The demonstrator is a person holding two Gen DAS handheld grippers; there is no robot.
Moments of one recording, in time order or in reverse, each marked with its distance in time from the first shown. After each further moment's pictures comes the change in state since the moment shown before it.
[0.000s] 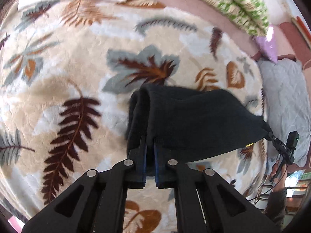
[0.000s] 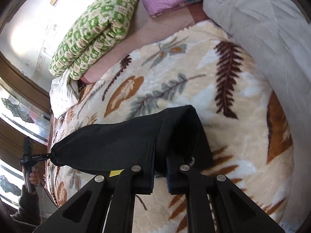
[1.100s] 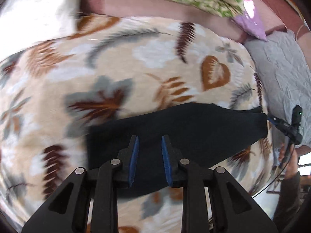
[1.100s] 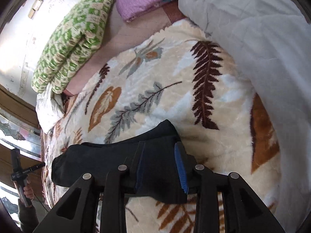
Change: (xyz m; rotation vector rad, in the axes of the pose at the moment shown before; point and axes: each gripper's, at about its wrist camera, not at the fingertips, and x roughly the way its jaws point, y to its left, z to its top) left arm 0.010 -0.115 0.050 0.230 -0.013 0.046; right arm 0.013 -0.012 0.040 0.087 0.000 -0.116
